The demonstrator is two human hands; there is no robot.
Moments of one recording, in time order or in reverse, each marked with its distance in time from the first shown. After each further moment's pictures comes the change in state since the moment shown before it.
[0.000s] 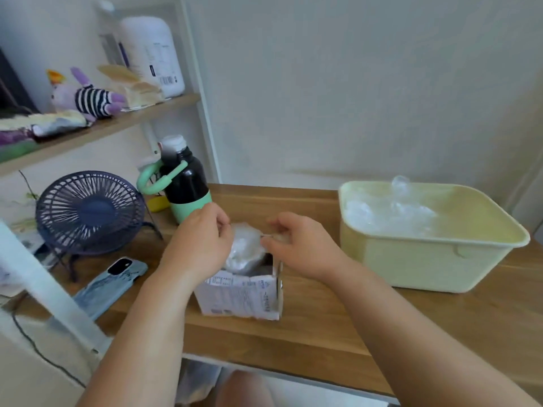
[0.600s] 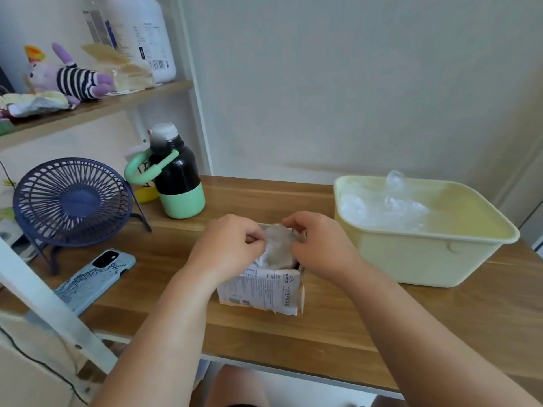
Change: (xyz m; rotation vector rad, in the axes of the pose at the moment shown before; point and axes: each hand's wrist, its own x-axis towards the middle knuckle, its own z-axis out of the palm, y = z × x) left_hand -0.003 0.017 0.028 -0.120 -0.179 0.106; right_hand -0.009 0.018 -0.008 -0.145 0.081 0.050
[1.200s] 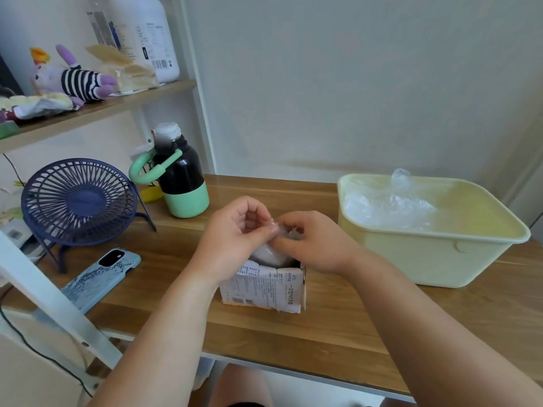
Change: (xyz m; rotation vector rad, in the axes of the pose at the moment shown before) left_hand 0.004 -0.009 0.011 -0.674 0.131 0.169; right_hand 0.007 -0.004 -0.003 0.173 -0.171 -0.115
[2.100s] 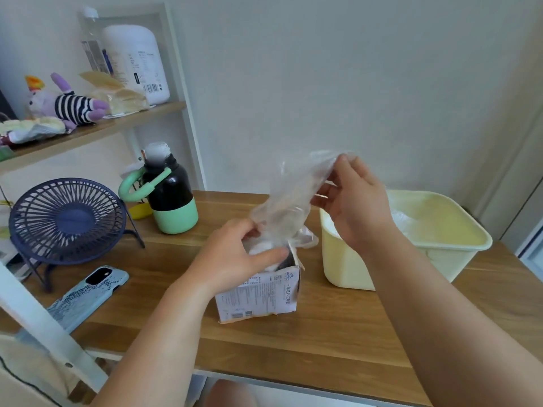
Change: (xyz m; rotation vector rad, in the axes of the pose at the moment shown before) left_hand 0.000 0.020 0.010 0.531 -0.144 -0.090; right_hand 0.001 -0.013 -0.061 1.042 0.556 0.033
